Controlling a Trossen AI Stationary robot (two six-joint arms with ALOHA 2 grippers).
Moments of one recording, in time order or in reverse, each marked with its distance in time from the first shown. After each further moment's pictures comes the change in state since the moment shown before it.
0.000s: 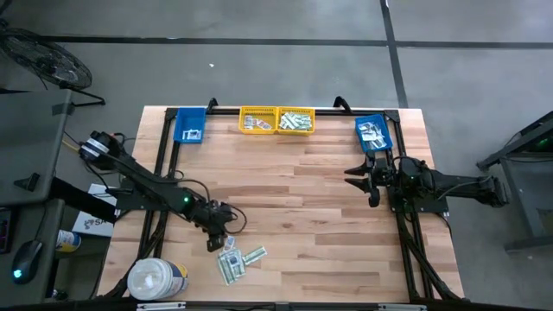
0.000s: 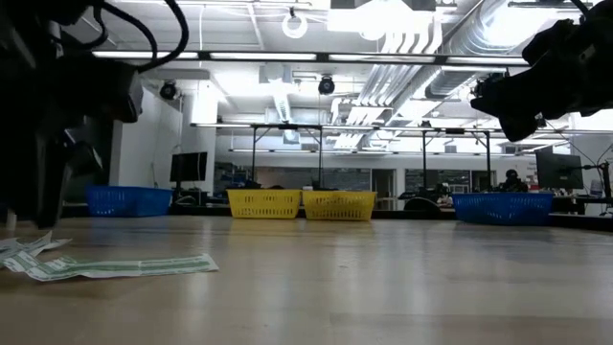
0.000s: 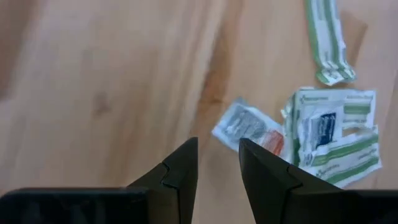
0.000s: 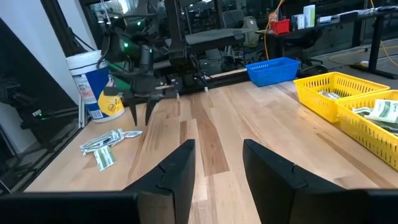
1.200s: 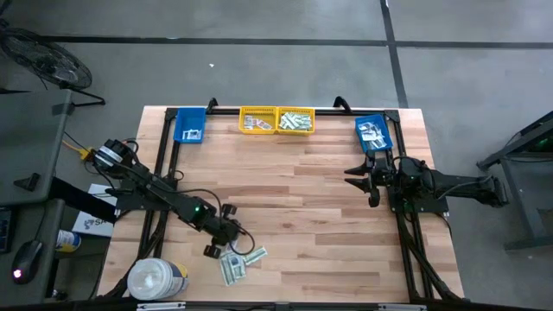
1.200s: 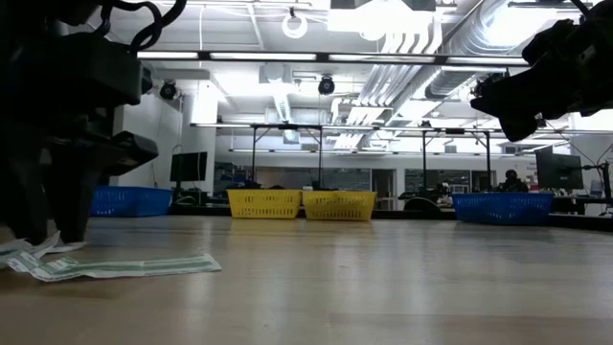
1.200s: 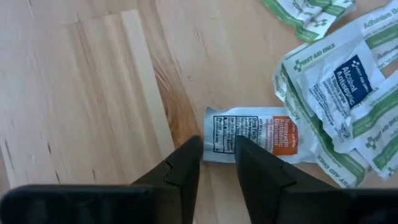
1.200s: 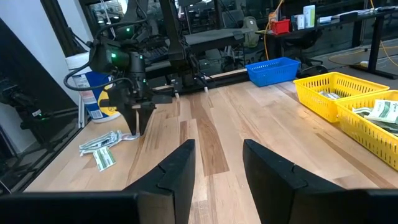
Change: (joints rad) left arm -0.010 0.228 0.089 0.016 -0.060 0.608; right arm 0.000 0.000 0.000 0.000 0.001 -0.001
